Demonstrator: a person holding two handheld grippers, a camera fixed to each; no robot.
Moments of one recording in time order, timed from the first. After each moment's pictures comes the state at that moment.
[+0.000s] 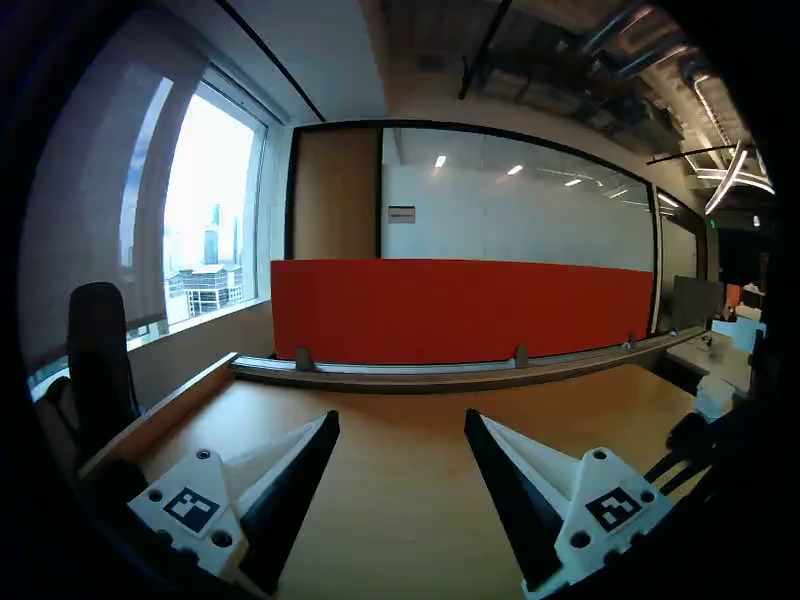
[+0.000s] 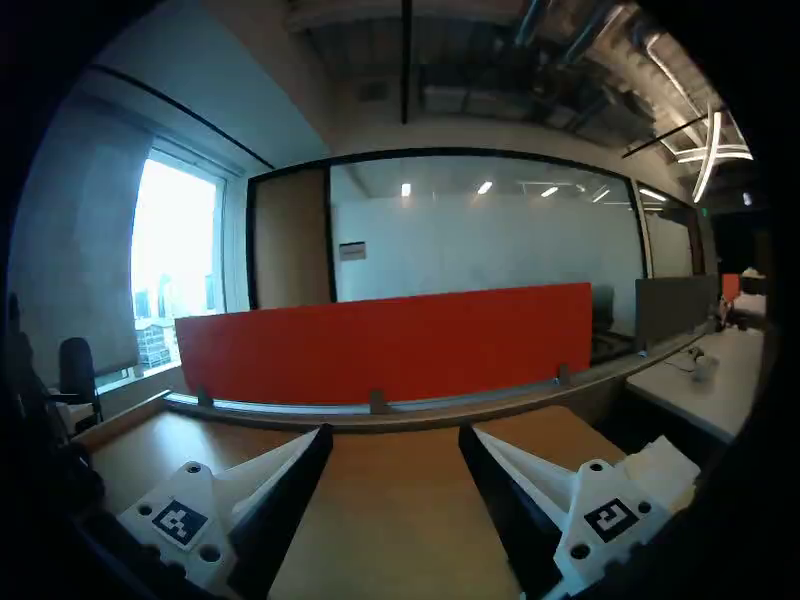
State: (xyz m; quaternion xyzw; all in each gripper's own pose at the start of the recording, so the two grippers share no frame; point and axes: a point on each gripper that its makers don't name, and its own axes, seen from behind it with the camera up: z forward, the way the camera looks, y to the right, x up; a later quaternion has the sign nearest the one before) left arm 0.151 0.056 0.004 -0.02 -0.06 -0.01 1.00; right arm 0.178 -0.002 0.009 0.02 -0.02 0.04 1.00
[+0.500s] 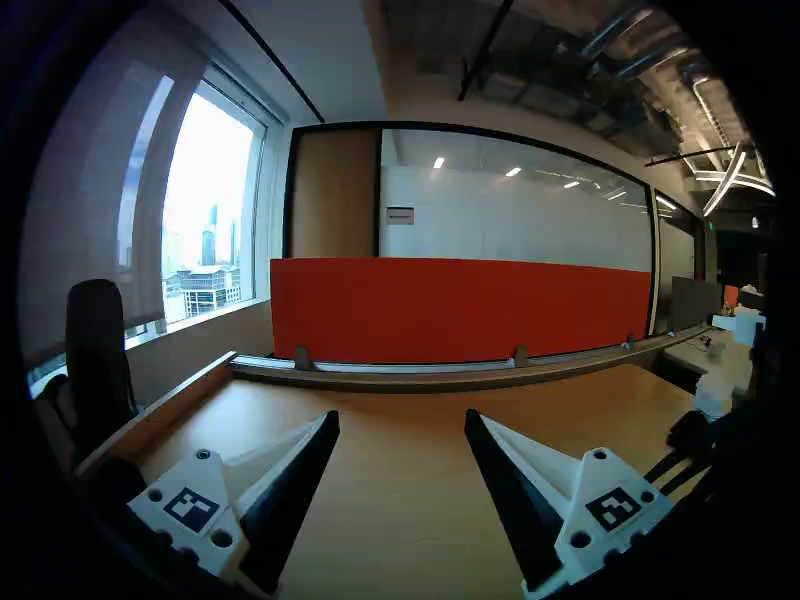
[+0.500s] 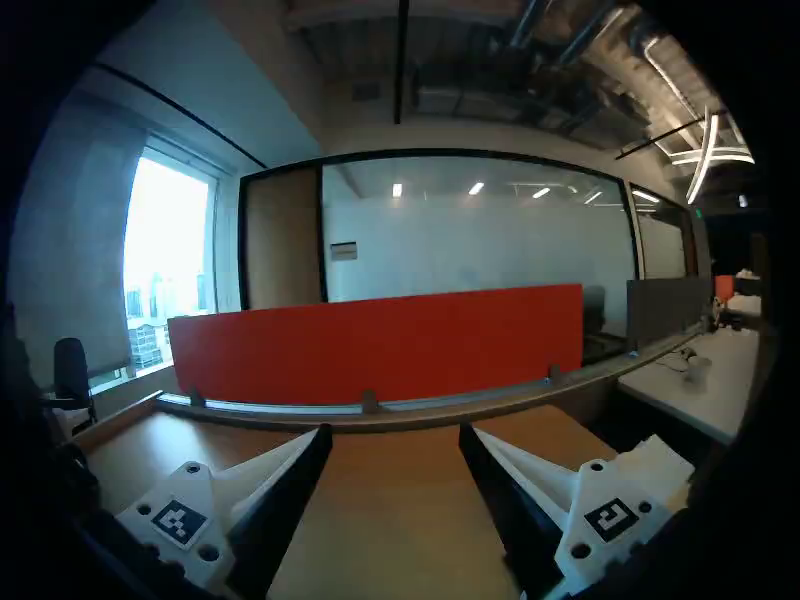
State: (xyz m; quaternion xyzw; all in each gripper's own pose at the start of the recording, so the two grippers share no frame) left arm 0.143 0.050 0.004 -0.03 -0.06 -0.01 1.00; right arm 0.178 0.001 0.006 0.00 -0.02 0.04 1.00
